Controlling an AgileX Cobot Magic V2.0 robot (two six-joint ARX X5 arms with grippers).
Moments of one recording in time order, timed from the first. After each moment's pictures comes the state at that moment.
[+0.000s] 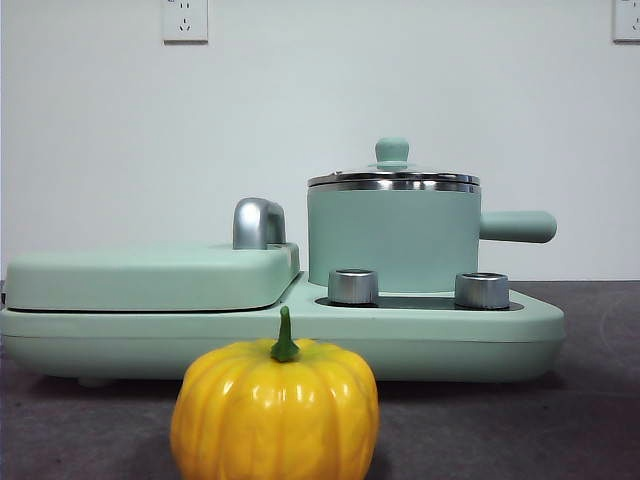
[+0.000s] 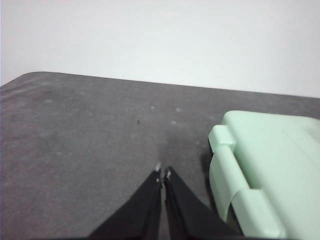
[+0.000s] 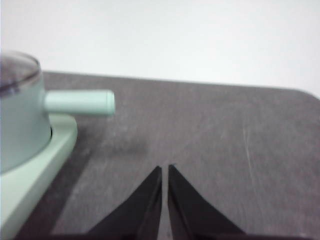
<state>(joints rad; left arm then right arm) 0.00 0.00 0.03 -0.06 0.02 -0.11 0.09 0.01 0.02 -0.04 0.05 -0.01</state>
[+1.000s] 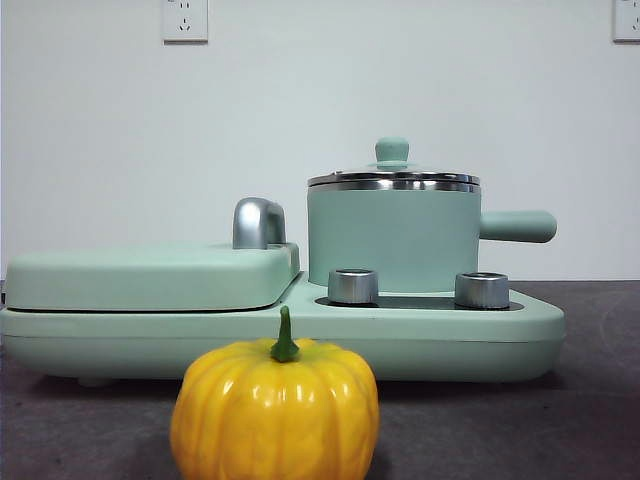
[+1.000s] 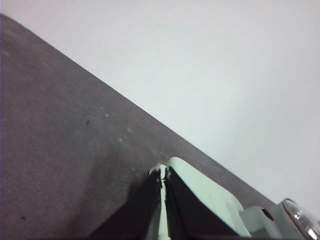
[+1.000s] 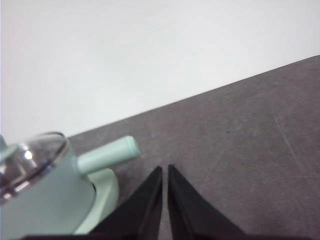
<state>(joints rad) 0.00 0.00 0.03 0.03 0.06 -0.68 0.09 0.01 0.02 0.03 0.04 0.40</state>
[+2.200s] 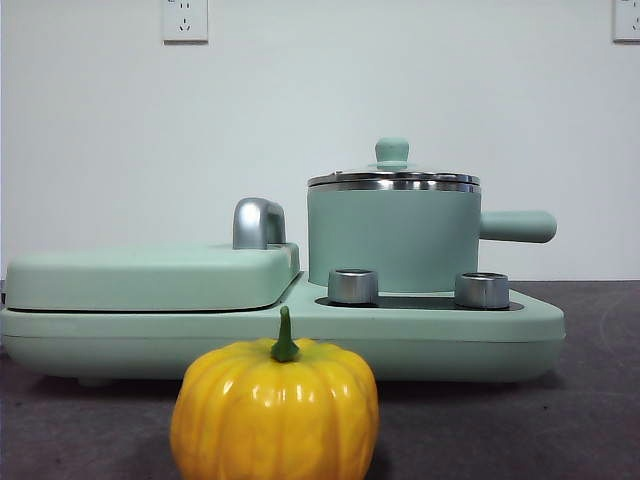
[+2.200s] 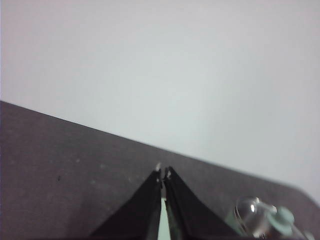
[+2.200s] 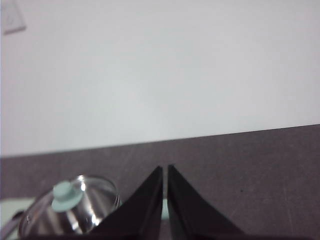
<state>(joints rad) 0.00 0.29 0.64 -0.30 0.19 -0.39 0.09 0.28 0.66 -0.35 -0.07 0.20</state>
